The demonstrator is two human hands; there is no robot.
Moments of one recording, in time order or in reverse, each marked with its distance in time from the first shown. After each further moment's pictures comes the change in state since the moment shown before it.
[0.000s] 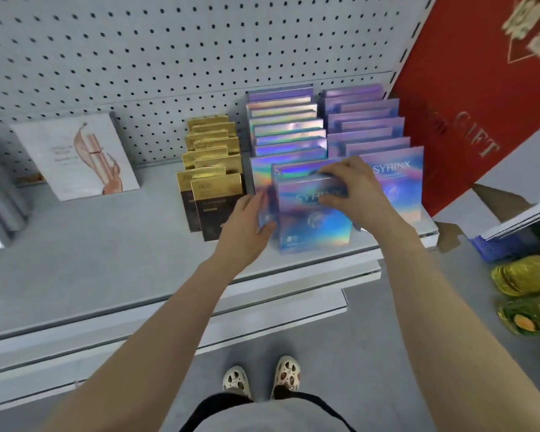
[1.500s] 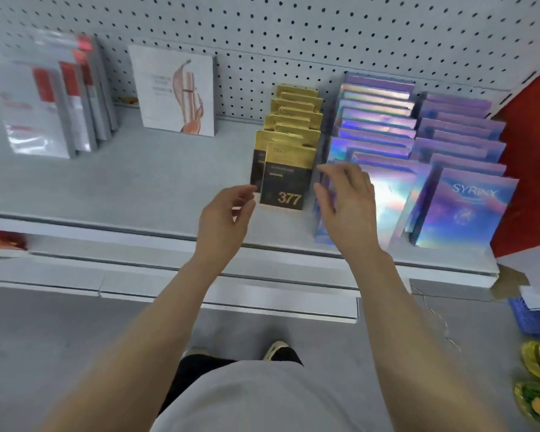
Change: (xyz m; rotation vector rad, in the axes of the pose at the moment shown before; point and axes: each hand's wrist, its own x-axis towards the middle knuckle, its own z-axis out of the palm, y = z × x) left_hand -0.101 -0.053 -0.043 -0.220 0.506 -0.231; right_hand -0.024 -0.097 0.079 -0.052 0.185 -0.250
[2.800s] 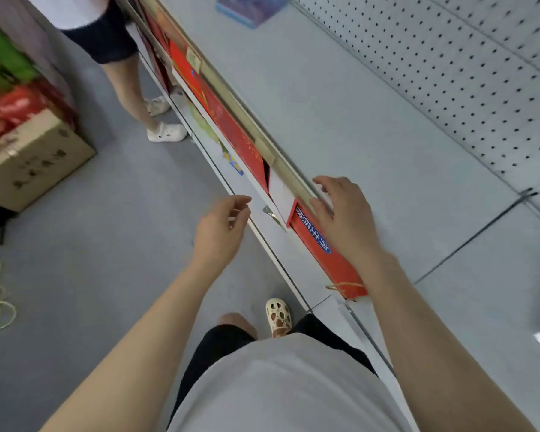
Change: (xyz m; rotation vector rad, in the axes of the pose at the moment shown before) left_hand -0.044 -0.446 -0.713 0.138 0.663 -0.712; right_hand 0.096 -0.787 0.485 0.378 -0.765 -0.624
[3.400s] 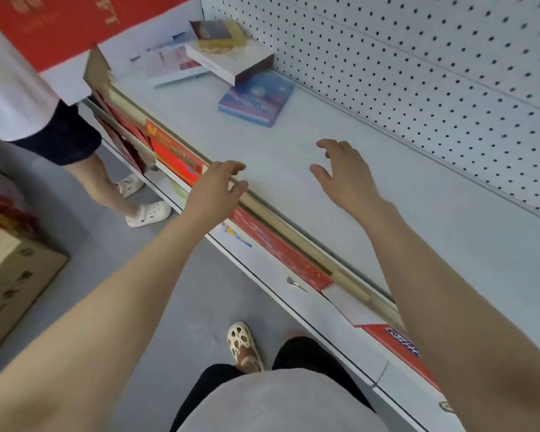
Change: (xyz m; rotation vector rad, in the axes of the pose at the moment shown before) left_hand 0.428 -0.011 -0.122 0.338 -0.259 0.365; right_hand 0.360 -0.085 0.051 -0.093 0.089 0.248
